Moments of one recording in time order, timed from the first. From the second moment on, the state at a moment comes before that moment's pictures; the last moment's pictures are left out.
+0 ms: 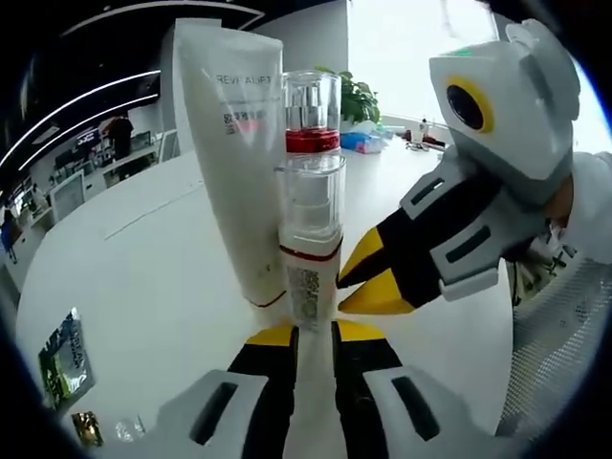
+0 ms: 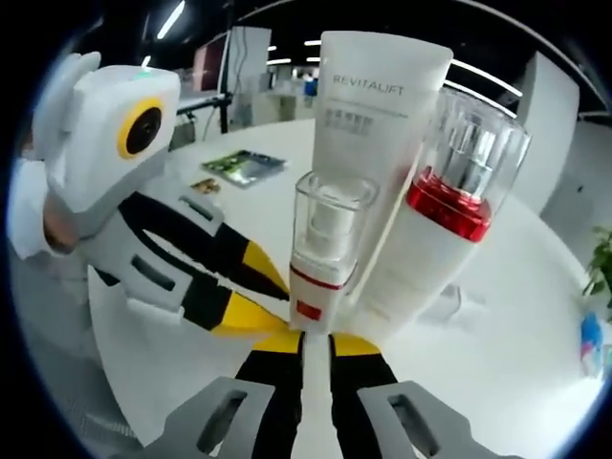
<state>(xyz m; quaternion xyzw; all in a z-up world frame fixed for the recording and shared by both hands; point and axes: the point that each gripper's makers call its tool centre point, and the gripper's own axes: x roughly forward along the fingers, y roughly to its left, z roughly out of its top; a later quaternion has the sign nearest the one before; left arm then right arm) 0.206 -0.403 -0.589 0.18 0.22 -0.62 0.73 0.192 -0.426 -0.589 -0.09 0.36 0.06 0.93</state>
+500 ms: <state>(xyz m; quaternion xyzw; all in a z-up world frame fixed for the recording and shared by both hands) 0.209 -0.396 -0.585 0.20 0.22 -0.62 0.73 0.192 -0.424 -0.586 -0.09 0.36 0.06 0.93</state>
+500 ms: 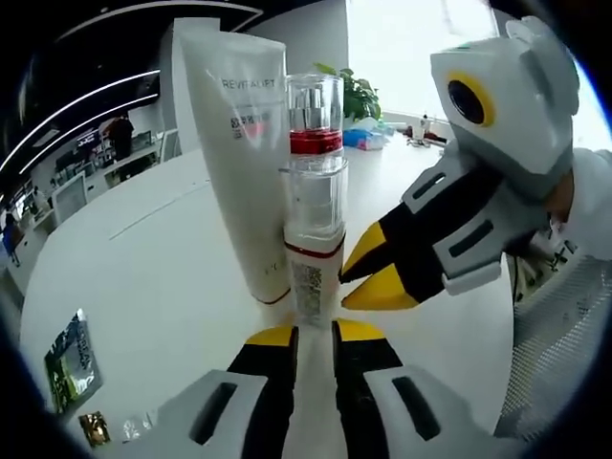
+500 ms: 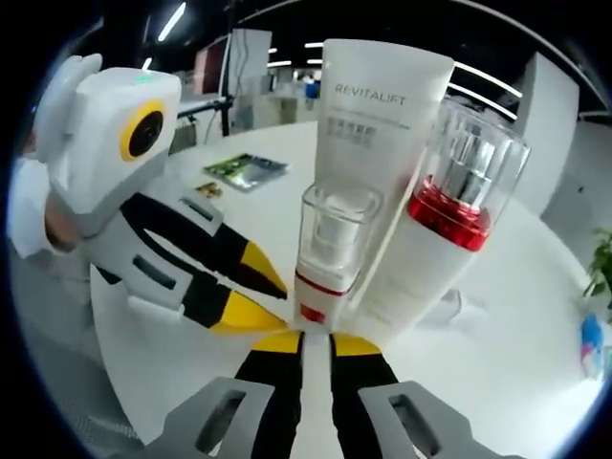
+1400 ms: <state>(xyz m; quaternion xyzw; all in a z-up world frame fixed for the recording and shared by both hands) 0.202 -0.353 -0.560 0.19 0.24 -0.61 0.73 0.178 -0.412 -0.561 -0.10 0.36 0.07 0.93</state>
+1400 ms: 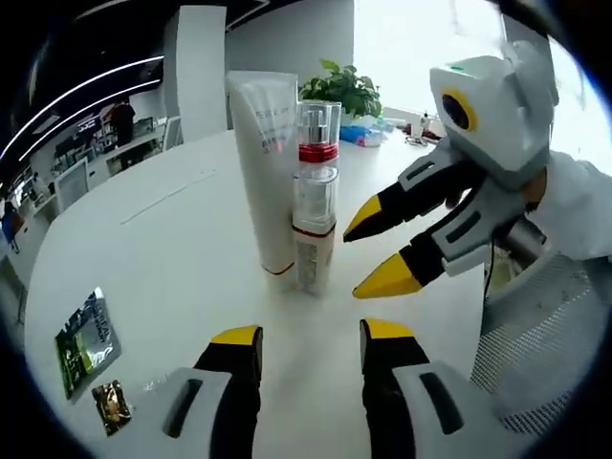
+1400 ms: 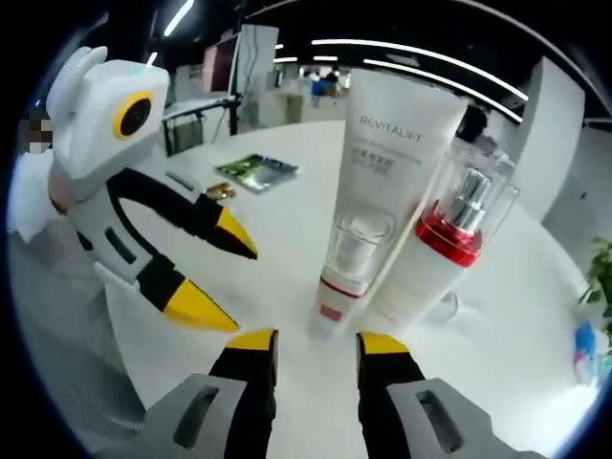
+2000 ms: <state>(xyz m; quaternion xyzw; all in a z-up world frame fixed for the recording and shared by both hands) 0.188 -0.341 -0.534 0.17 0.24 -0.63 0.71 0.161 -0.406 -0.547 -0.09 0.35 0.06 0.93</state>
